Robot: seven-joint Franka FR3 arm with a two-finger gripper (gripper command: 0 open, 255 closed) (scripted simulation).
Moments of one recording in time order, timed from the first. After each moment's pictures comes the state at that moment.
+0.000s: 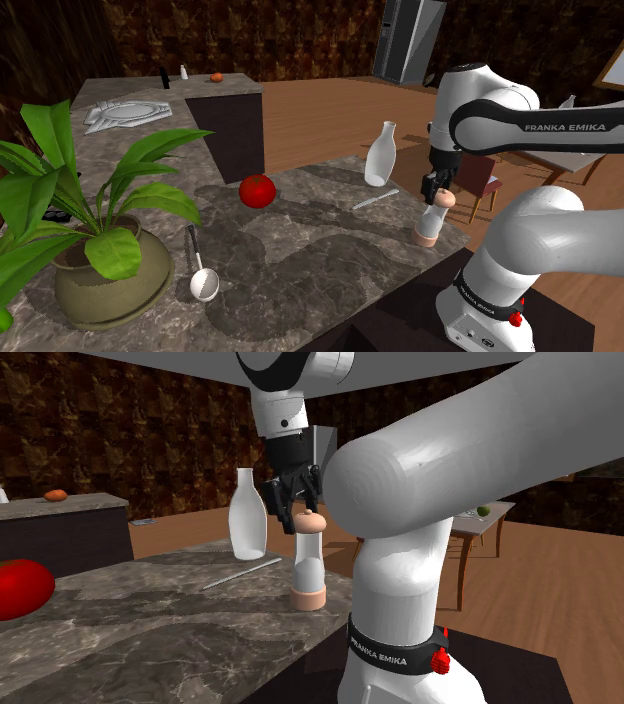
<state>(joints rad) -0.11 -1.10 -0.09 -2.99 -0.26 1.79 0.00</state>
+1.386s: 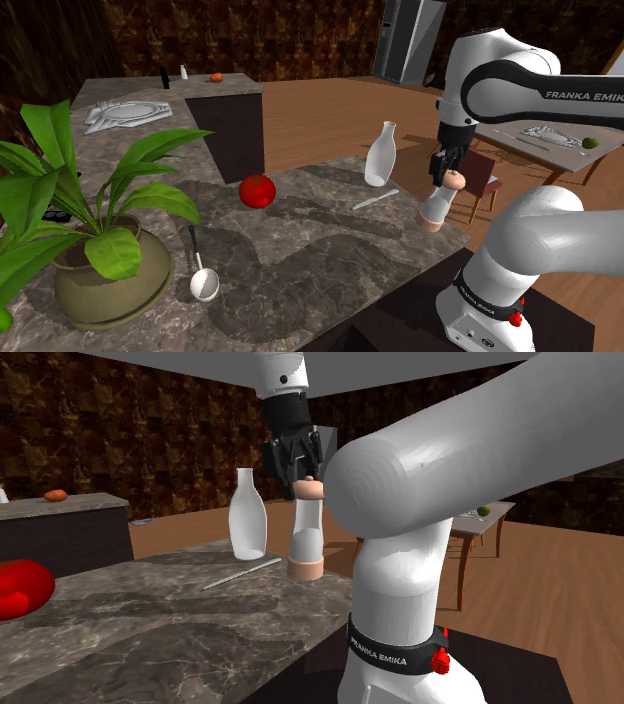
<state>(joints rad) -0.10 -1.11 -0.07 -2.84 -0.24 1.63 -0.02</state>
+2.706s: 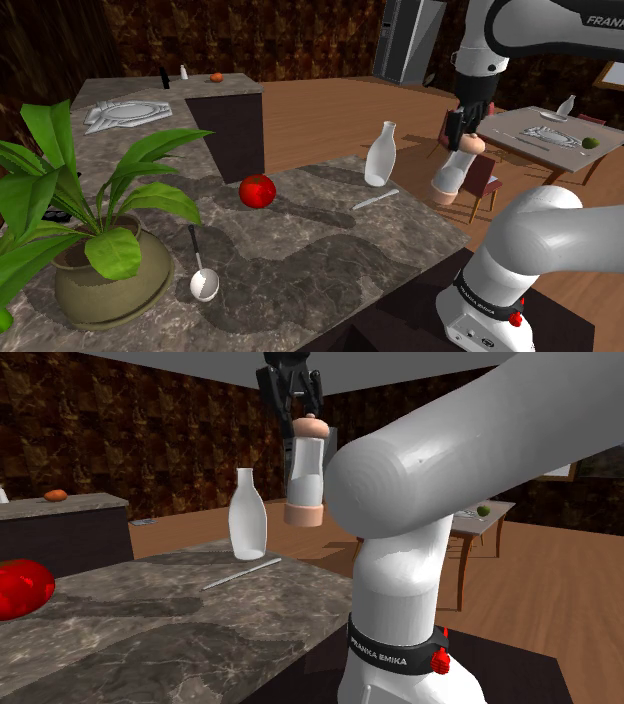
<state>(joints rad) -0.09 -1.04 -0.05 -2.54 -0.22 1.41 -0.06</state>
